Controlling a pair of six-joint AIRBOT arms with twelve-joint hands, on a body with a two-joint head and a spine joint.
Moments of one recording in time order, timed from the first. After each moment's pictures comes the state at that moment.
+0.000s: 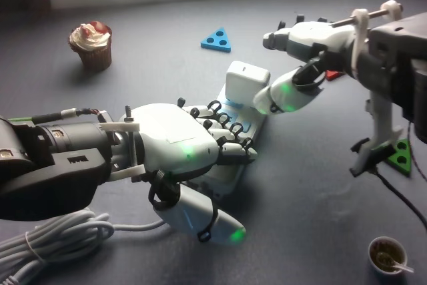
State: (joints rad) left arm 0.64 -1.09 0.98 0.08 -0.09 1.01; right arm -0.07 -1.28 1.07 1.78 0.66 -2.16
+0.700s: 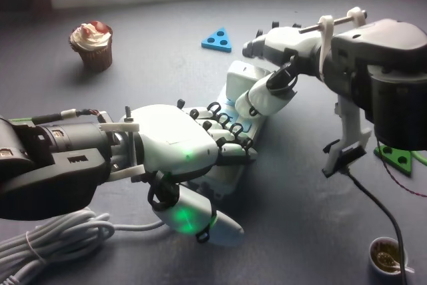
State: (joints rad) left arm 0.64 -1.09 0.98 0.07 -0.08 1.01; right arm -0.09 -1.38 1.15 1.78 0.67 -2.14
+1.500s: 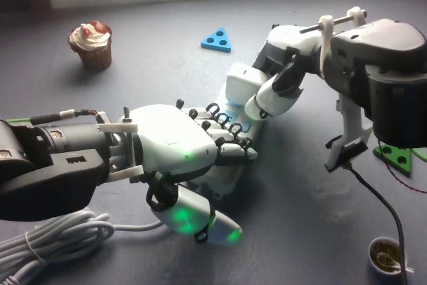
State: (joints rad) left arm 0.65 -1.09 0.98 0.07 -0.09 1.02; right arm -0.09 -1.38 1.18 1.76 0.66 -2.14
